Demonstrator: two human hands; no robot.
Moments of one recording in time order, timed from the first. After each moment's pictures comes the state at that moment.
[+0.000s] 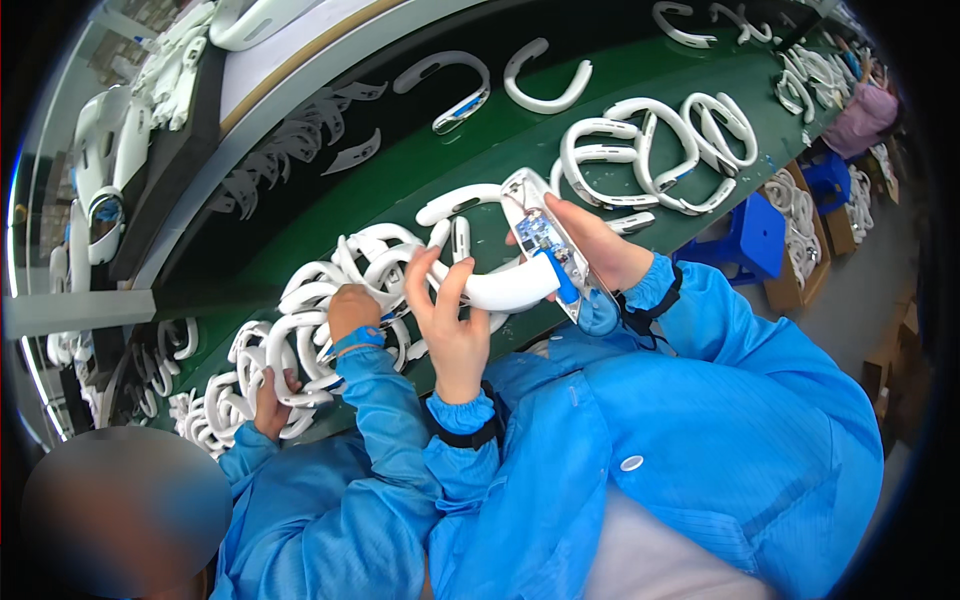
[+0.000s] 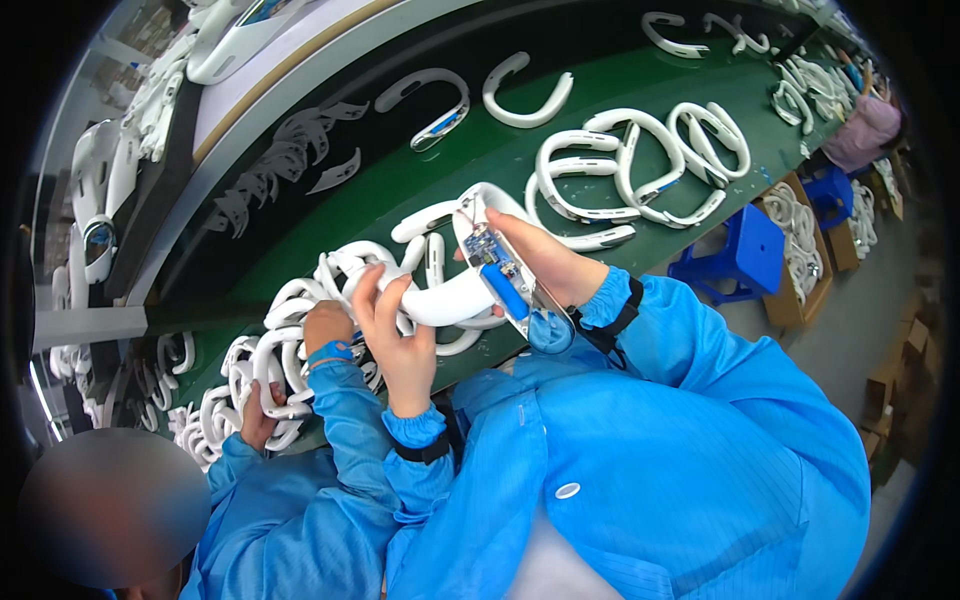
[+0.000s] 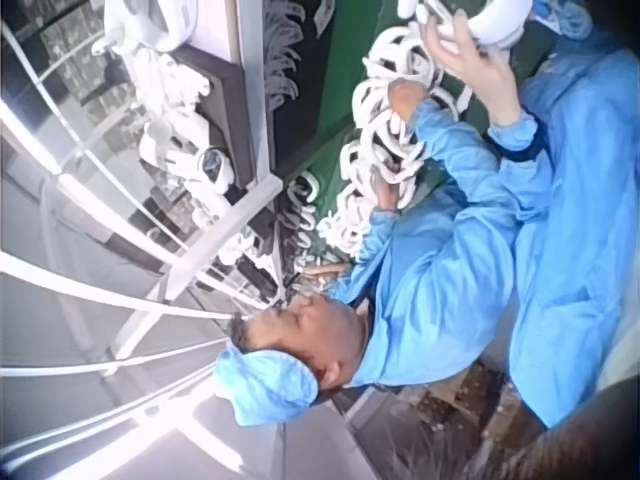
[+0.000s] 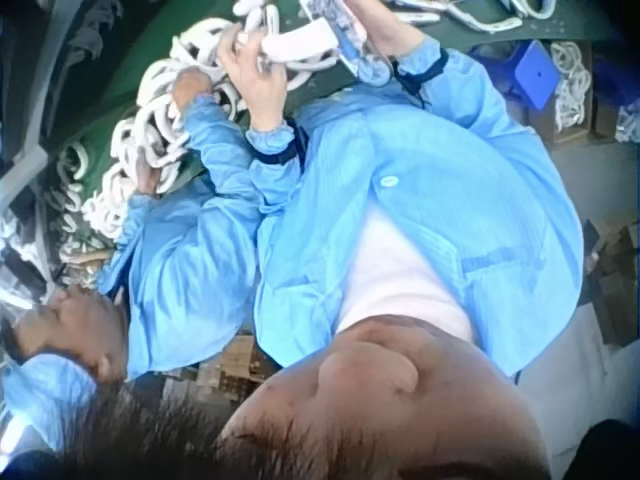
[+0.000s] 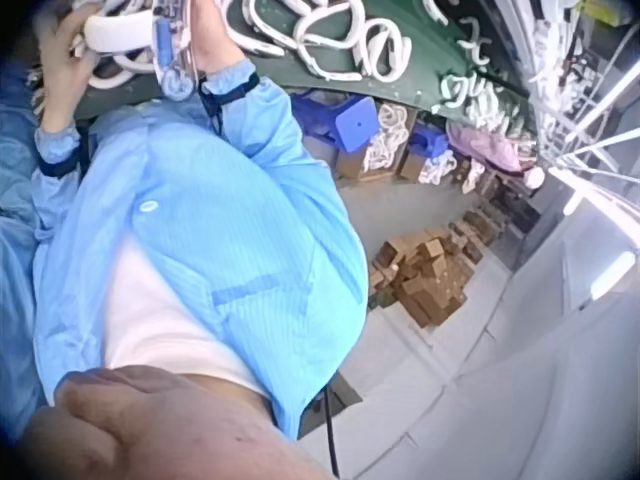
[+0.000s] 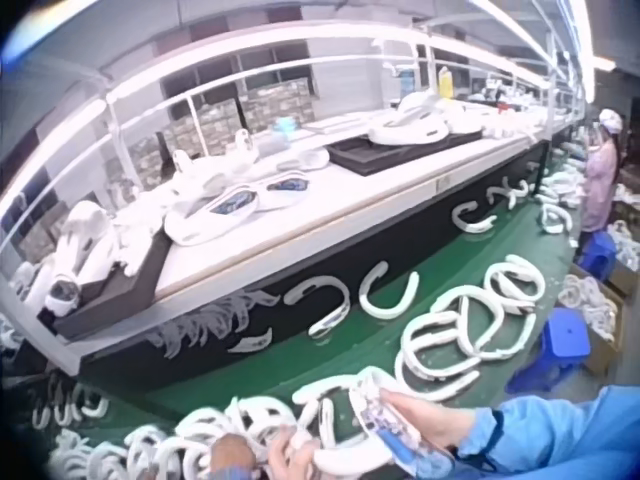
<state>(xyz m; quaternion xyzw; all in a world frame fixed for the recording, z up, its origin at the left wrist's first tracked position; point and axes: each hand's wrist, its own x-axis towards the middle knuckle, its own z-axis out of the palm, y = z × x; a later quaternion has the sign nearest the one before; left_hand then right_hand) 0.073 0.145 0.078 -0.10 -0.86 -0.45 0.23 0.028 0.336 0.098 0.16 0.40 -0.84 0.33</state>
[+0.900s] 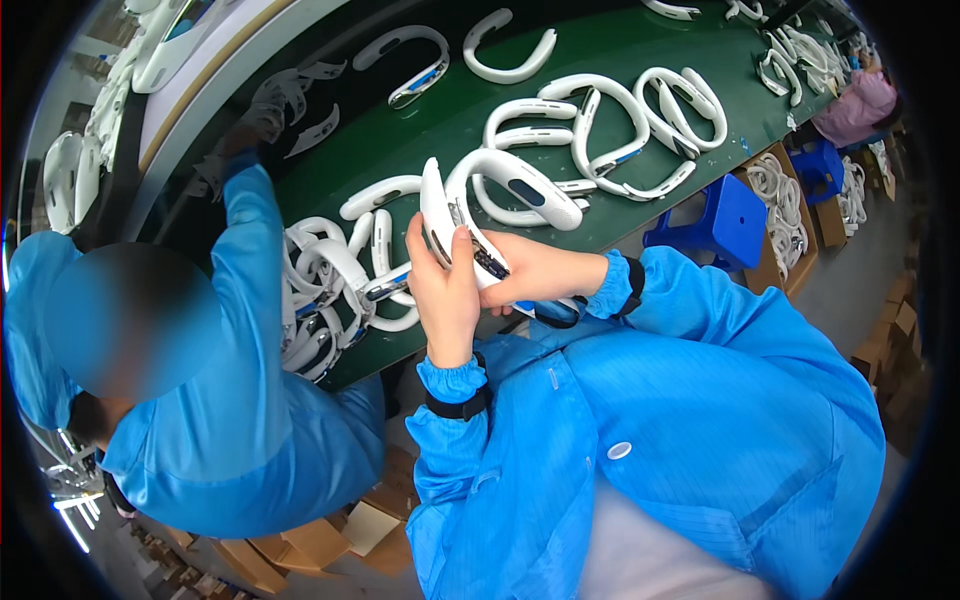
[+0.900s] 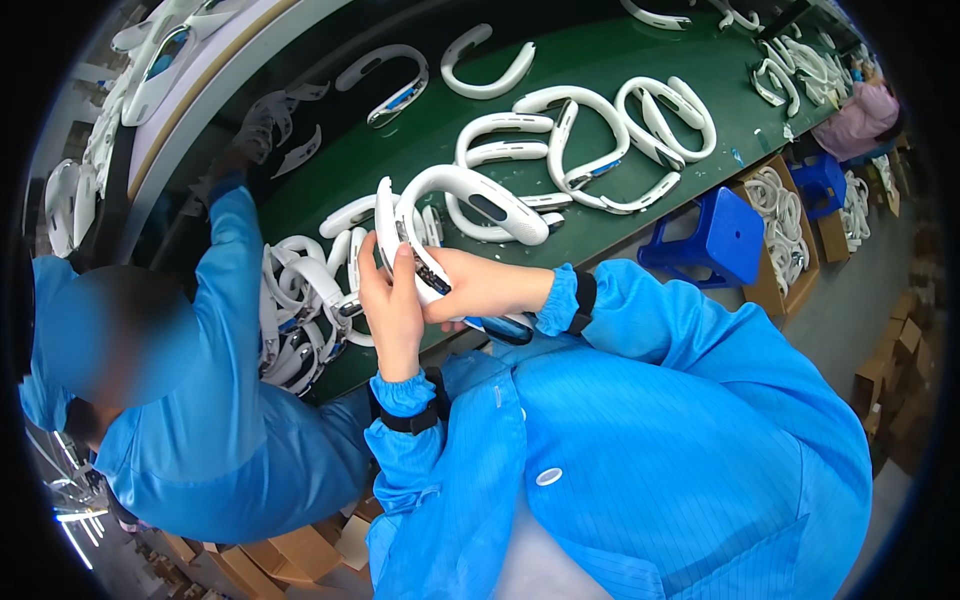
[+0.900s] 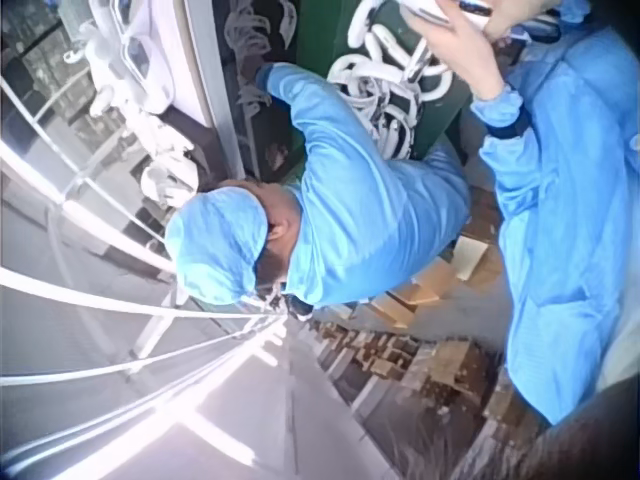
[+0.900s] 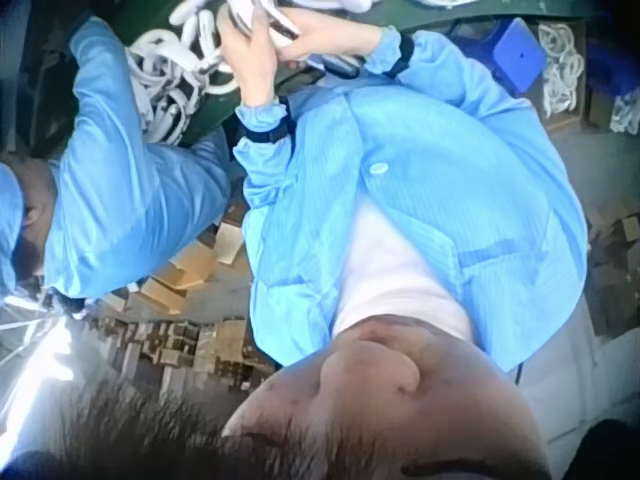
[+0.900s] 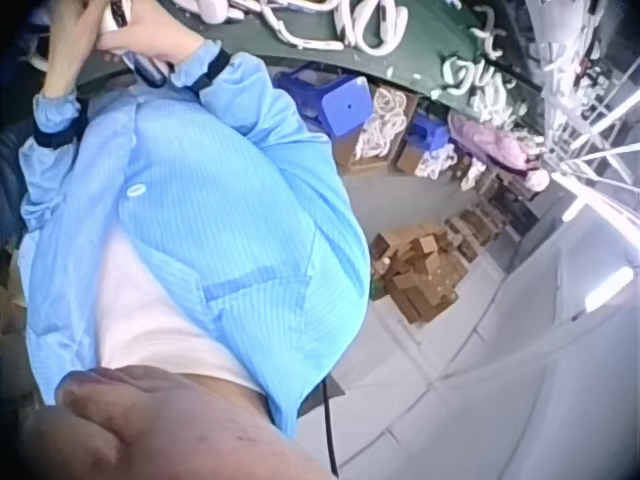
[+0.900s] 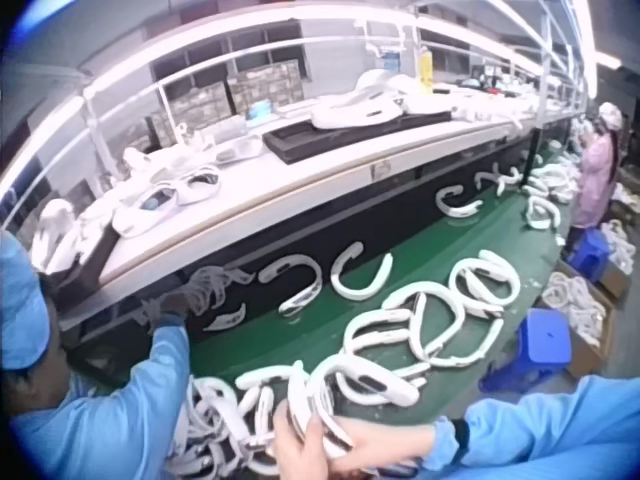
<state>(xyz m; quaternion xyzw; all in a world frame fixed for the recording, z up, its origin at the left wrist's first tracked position) 0.071 0.289 0.078 0.13 -0.79 -0.59 -0.02 0.050 0.428 0.085 -0.11 0.55 -0.71 0.43</state>
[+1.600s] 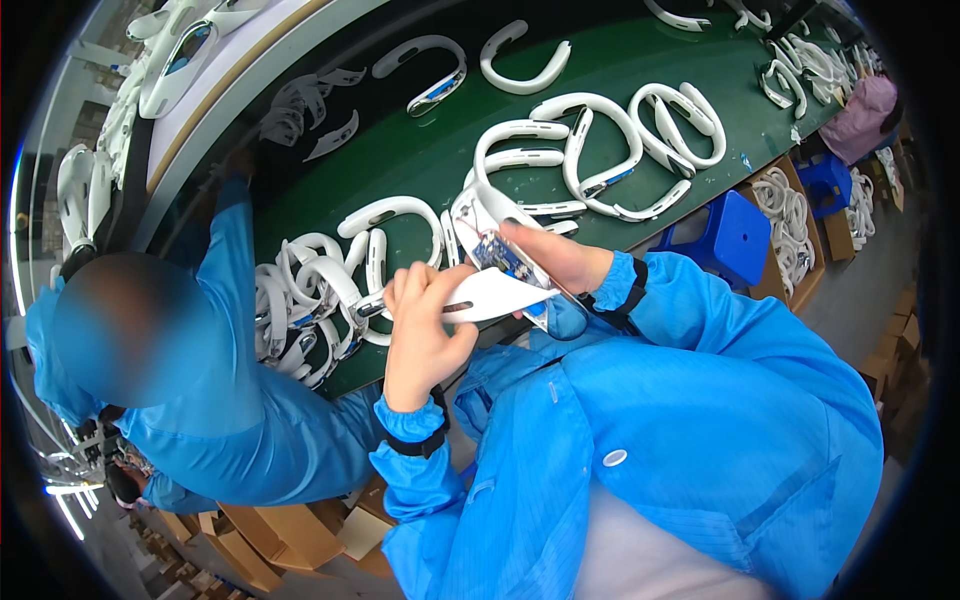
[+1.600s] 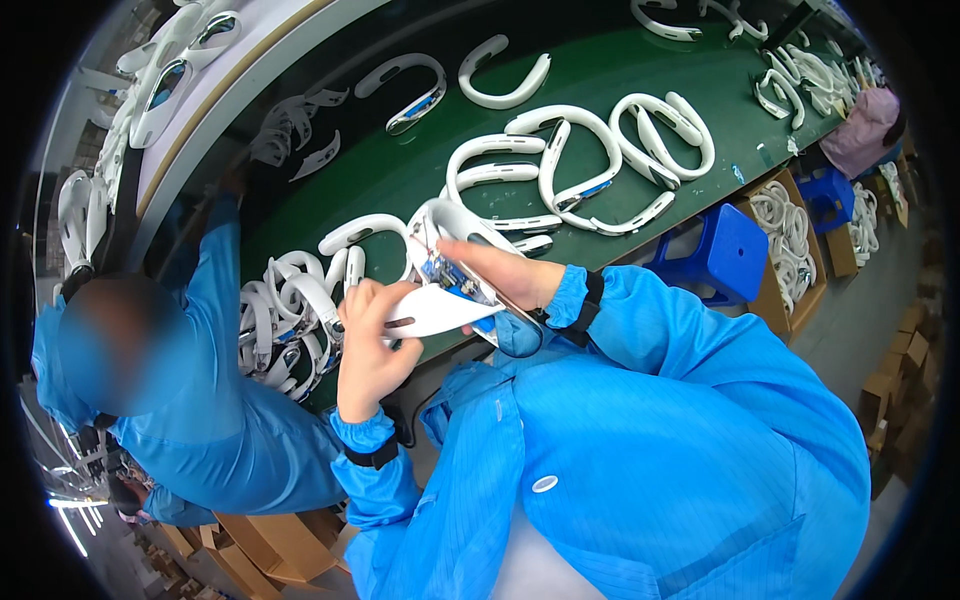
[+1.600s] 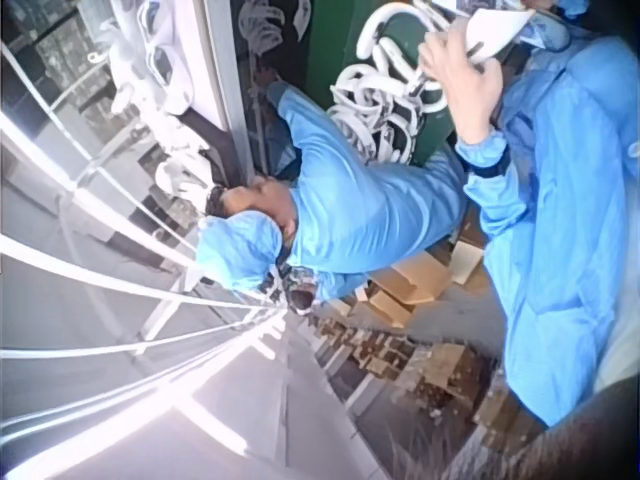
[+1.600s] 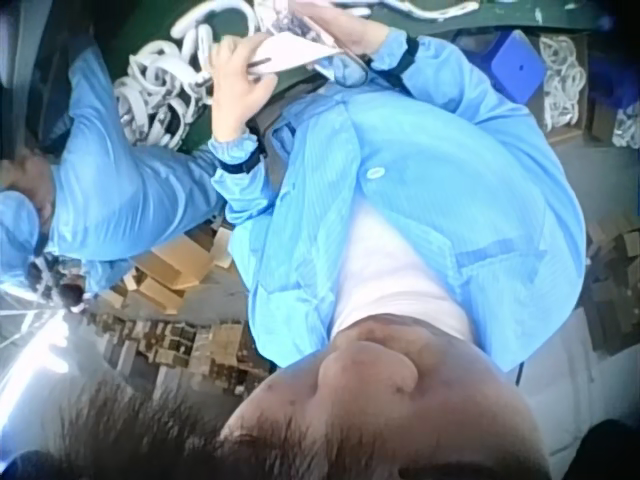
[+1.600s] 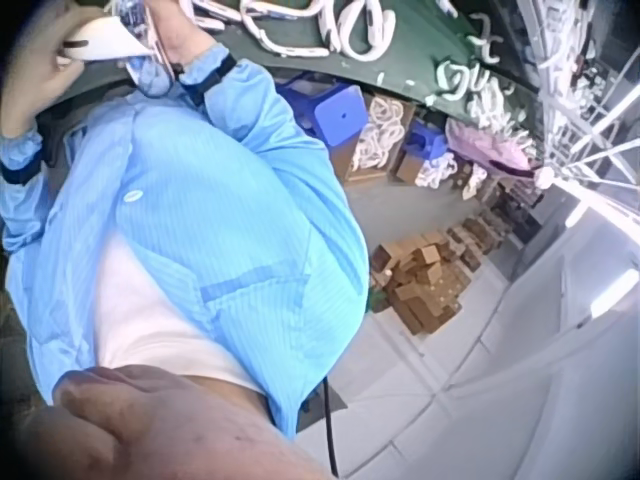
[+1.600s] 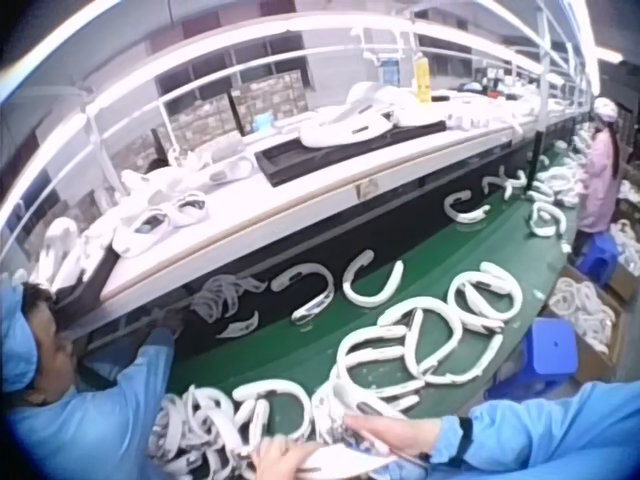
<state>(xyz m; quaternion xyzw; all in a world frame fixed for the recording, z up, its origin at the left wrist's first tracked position) 0.078 0.290 0.130 -0.16 -0.92 -0.33 -0.08 0.038 0.488 0.062 0.04 0.31 -0.81 0.49</state>
